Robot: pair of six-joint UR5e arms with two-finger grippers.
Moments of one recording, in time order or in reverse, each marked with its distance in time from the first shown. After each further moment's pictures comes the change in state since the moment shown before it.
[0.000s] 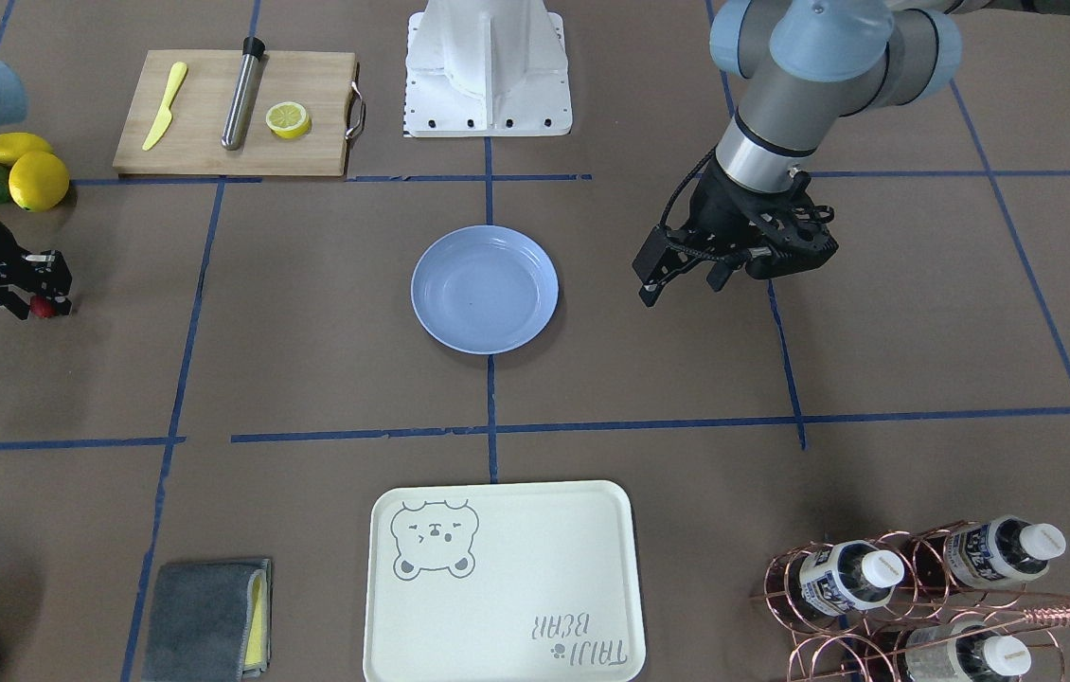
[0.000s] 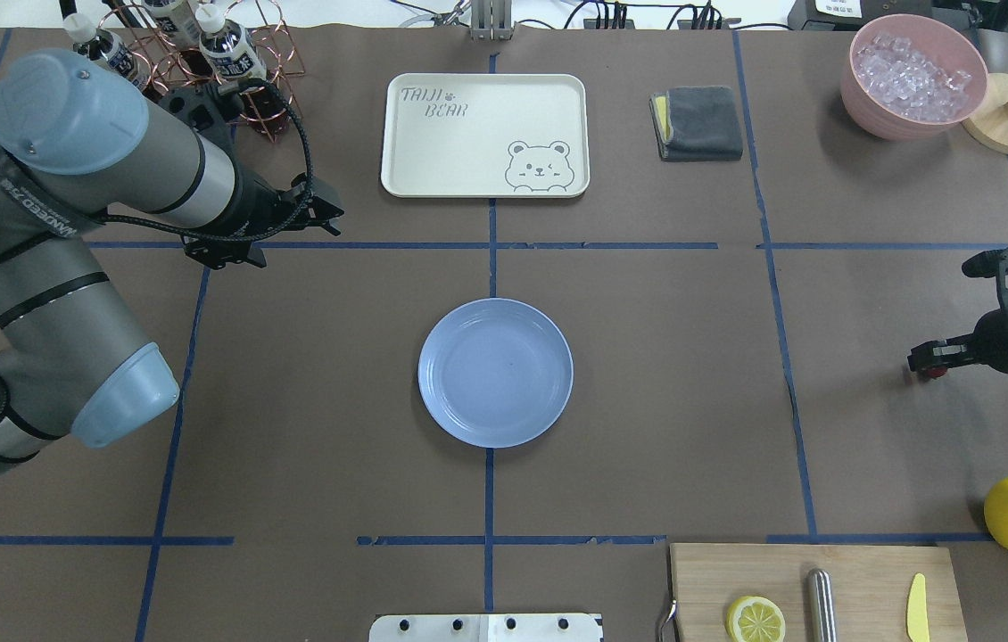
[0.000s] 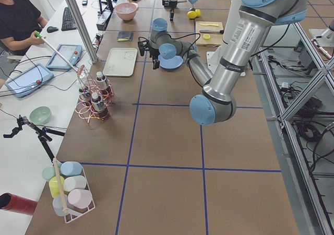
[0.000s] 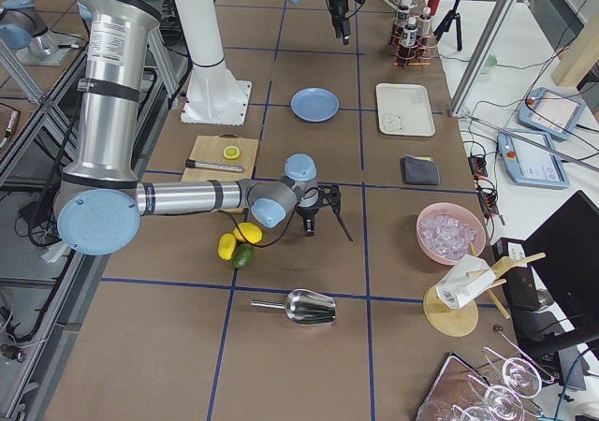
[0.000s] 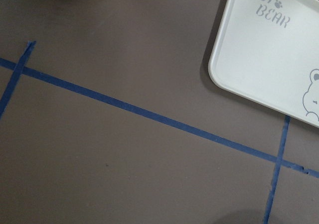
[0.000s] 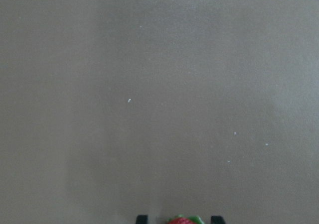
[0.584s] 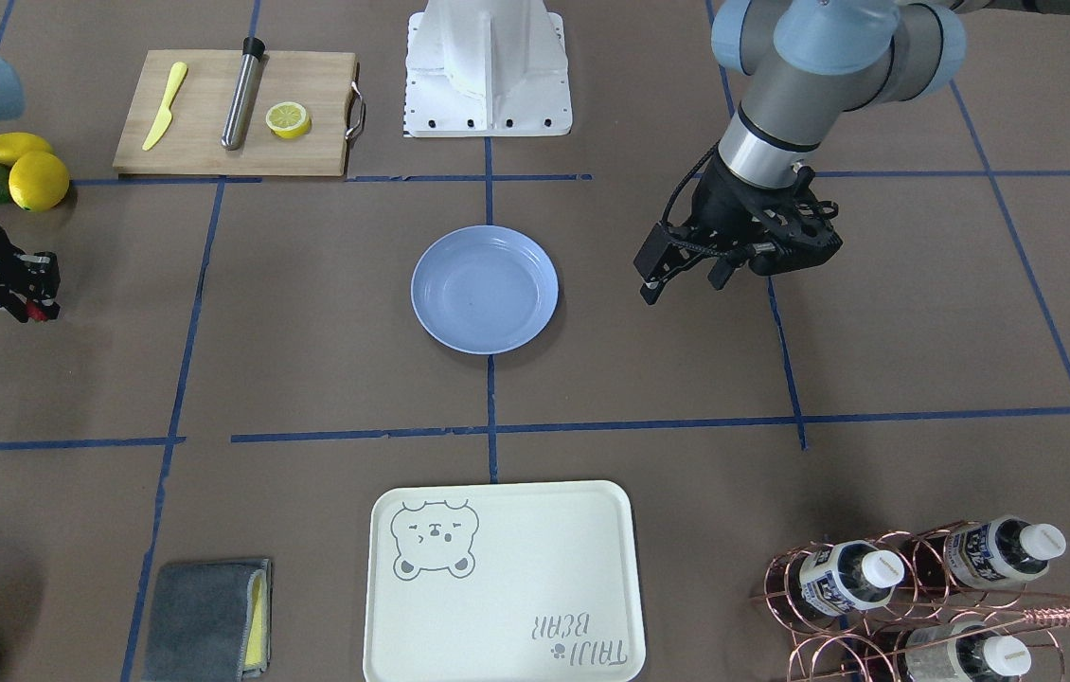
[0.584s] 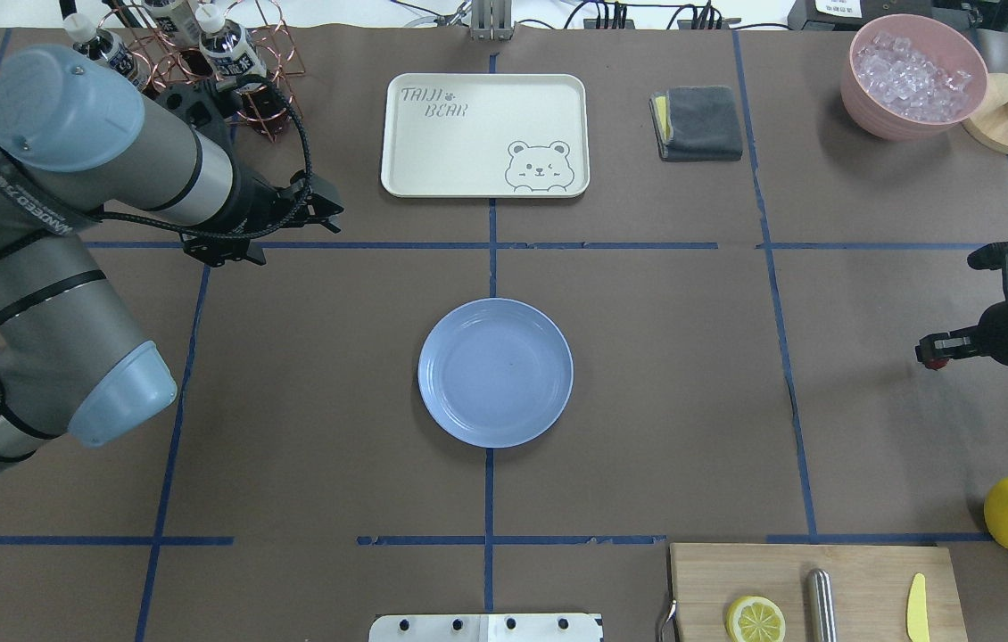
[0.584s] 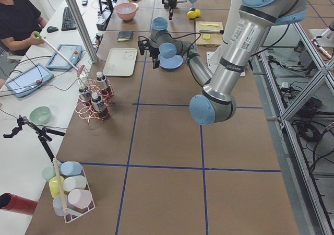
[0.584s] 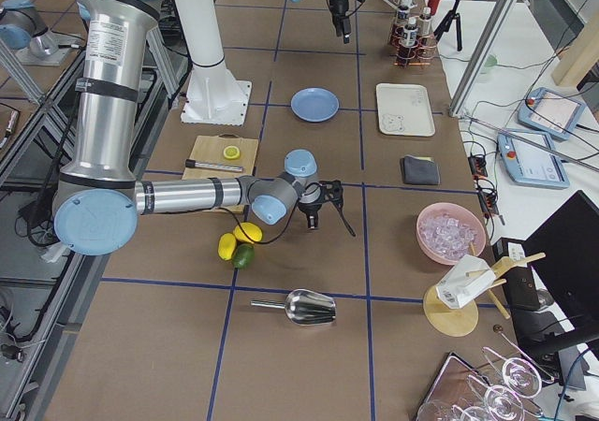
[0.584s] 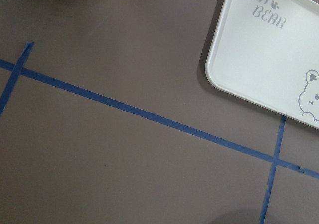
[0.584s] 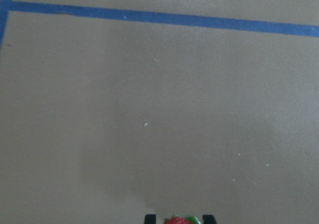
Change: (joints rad) left arm -0.017 0.000 -0.012 0.006 -0.004 0.018; right arm 0.028 0.003 0.049 -0.007 -0.002 -0.007
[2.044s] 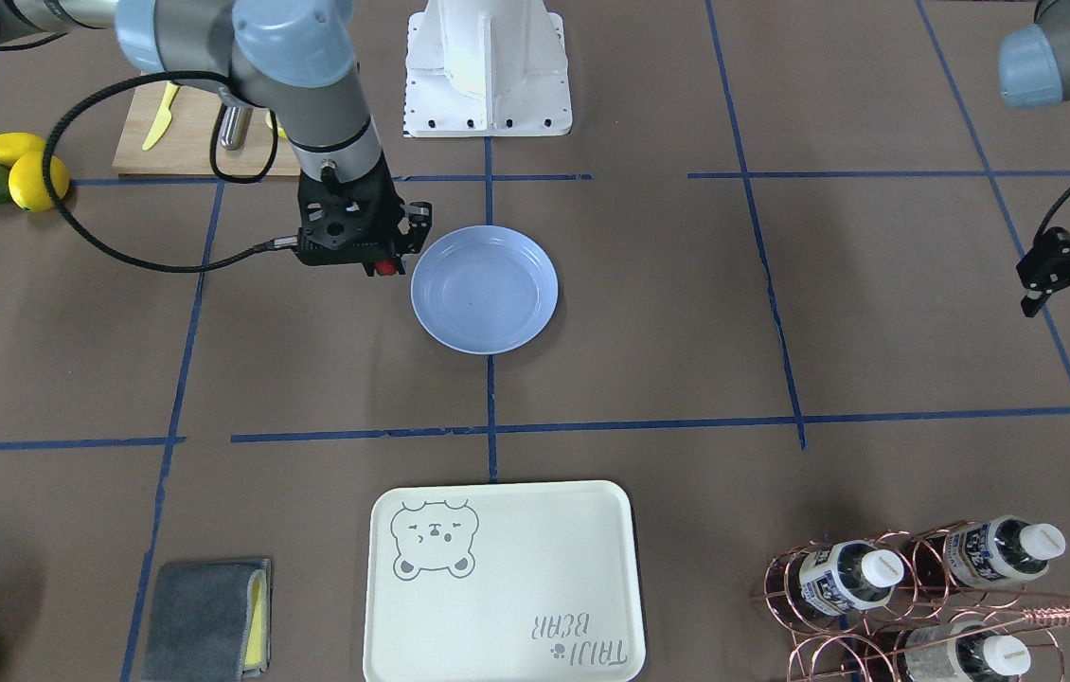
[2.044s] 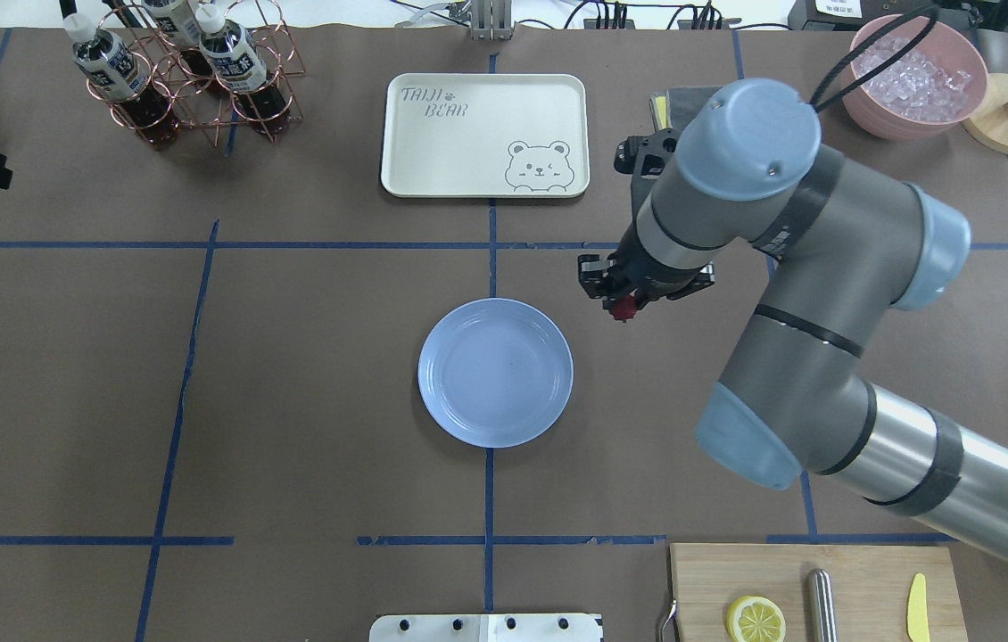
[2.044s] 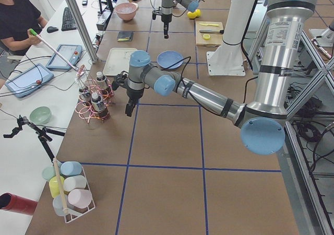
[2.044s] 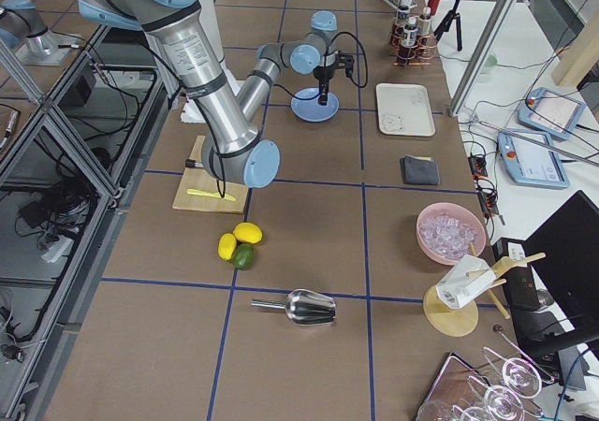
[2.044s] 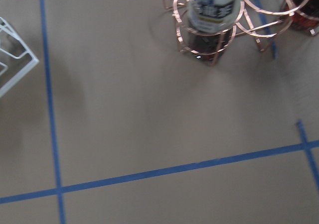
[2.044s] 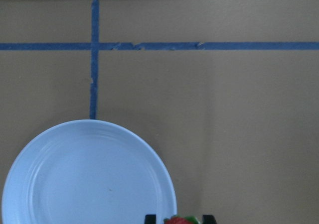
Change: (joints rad) left arm -0.496 0.376 0.041 0.019 -0.123 1.123; right arm -0.325 0.836 0.044 -0.839 -0.121 0.325
